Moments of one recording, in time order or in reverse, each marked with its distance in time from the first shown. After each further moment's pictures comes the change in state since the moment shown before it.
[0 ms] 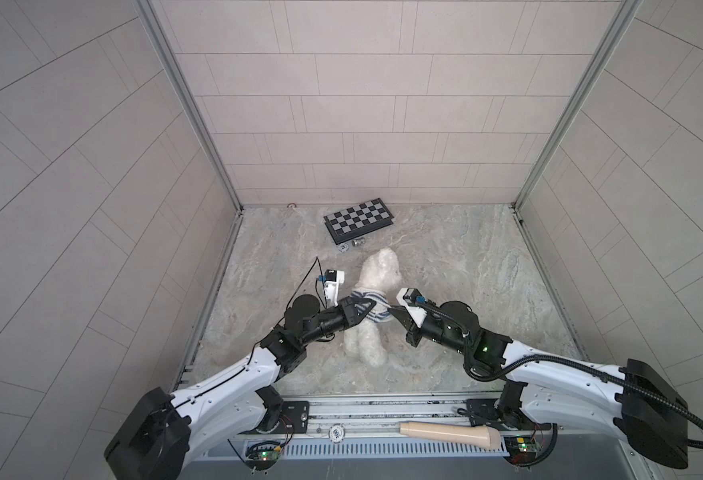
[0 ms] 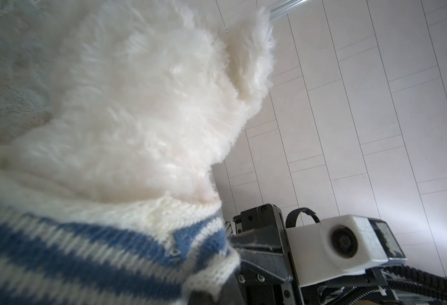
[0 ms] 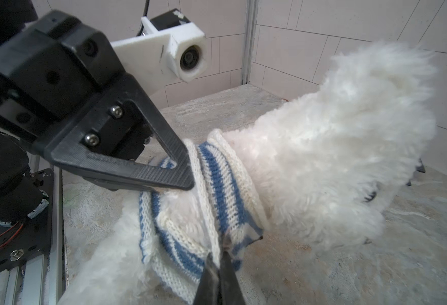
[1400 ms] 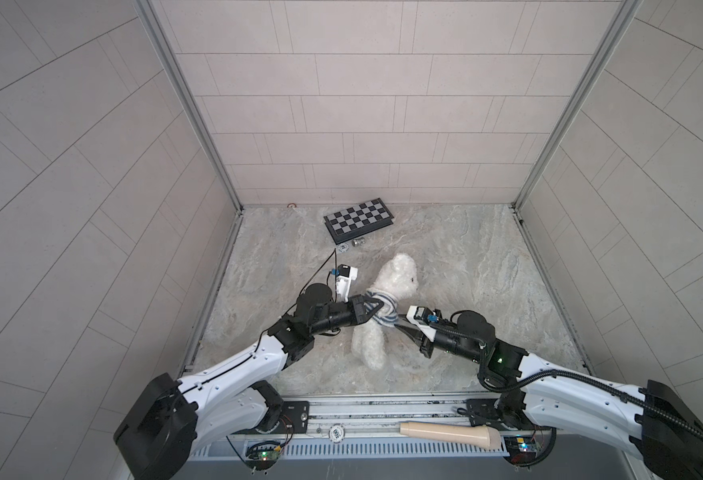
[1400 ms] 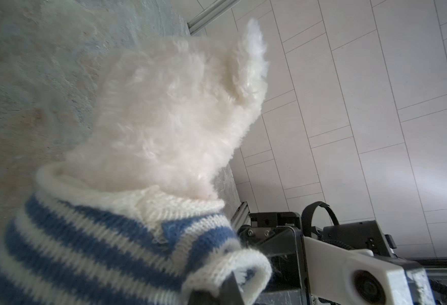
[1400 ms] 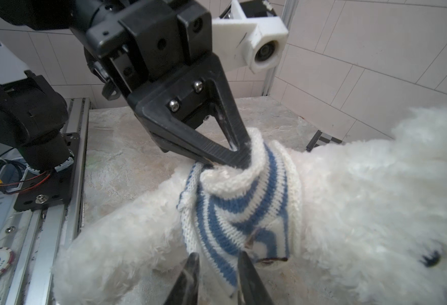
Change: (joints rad) left arm -0.035 0.108 0.119 -0.147 0.024 0.148; right arm -0.022 -0.167 -0.141 0.016 -0.138 -0.142
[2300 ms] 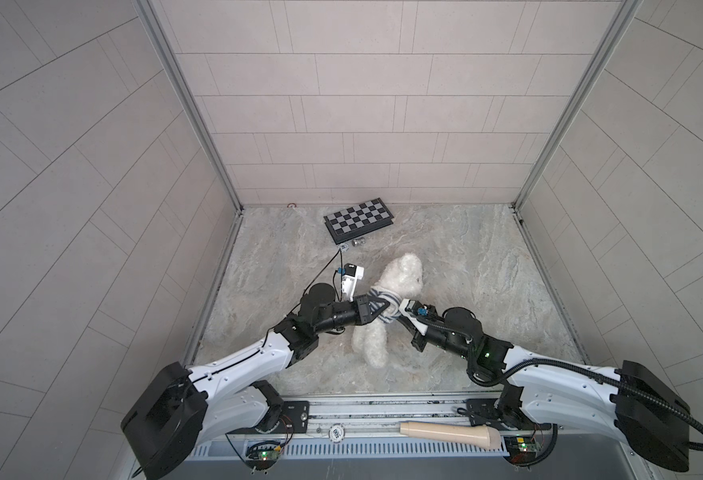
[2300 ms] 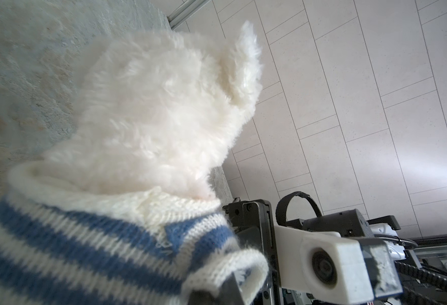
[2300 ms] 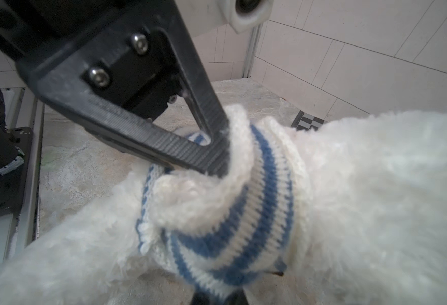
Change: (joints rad) left arm -0.025 0.047 0.002 0.091 0.041 0.011; right arm 0.006 0.171 0.036 0.094 0.117 -0.002
